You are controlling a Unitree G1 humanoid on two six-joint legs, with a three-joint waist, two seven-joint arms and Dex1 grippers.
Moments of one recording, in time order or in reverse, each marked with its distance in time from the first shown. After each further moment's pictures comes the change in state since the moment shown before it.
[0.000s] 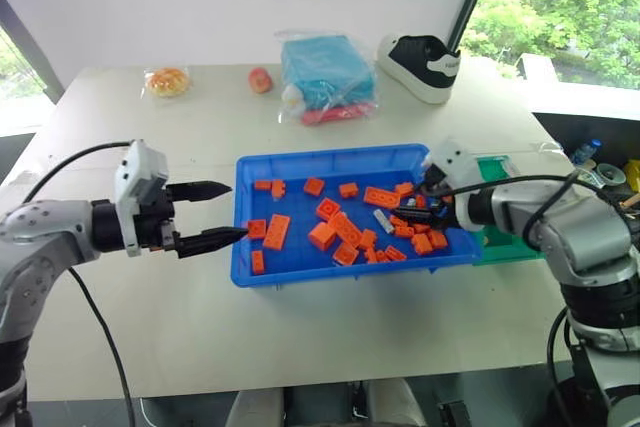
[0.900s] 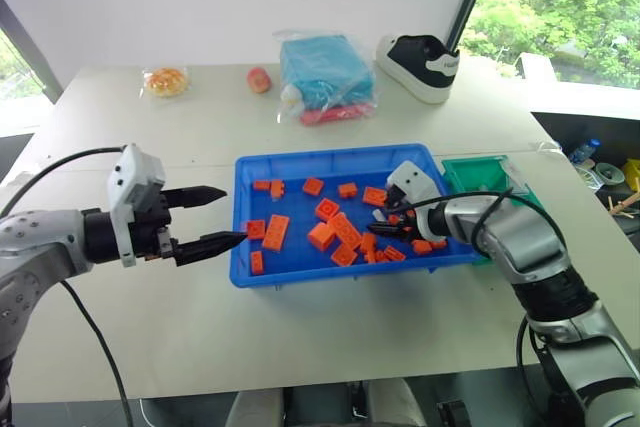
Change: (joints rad) left arm 0.057 0.014 0.063 -0.089 -0.075 0.064 0.100; right arm -0.059 0.109 0.185 0.192 -0.076 -0.123 -0.048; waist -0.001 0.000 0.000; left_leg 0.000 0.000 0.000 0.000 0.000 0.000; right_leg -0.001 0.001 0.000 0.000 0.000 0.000
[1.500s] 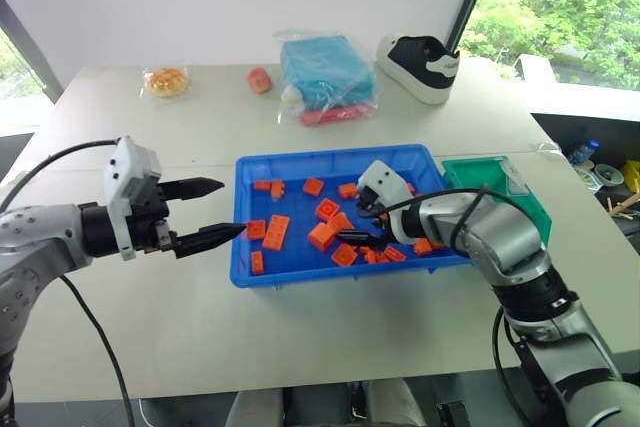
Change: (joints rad) left arm -0.021 -0.004 -0.001 0.016 0.006 -0.030 0.011; right arm -0.021 0.098 0.046 -0.072 0.044 0.073 -0.022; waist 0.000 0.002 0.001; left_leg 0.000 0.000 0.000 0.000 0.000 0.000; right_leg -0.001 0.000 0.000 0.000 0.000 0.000
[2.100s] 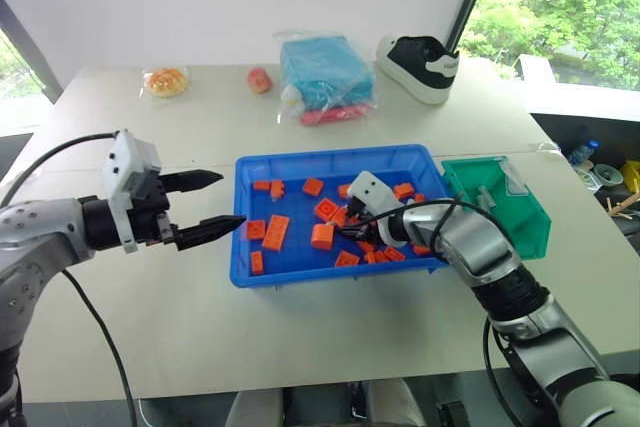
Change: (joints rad) left arm -0.031 -0.017 -0.021 0.028 0.044 -0.039 -0.001; right arm 0.002 0.043 0.084 0.132 -0.104 -0.146 0.010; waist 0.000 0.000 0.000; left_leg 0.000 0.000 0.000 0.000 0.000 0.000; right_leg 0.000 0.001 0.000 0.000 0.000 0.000
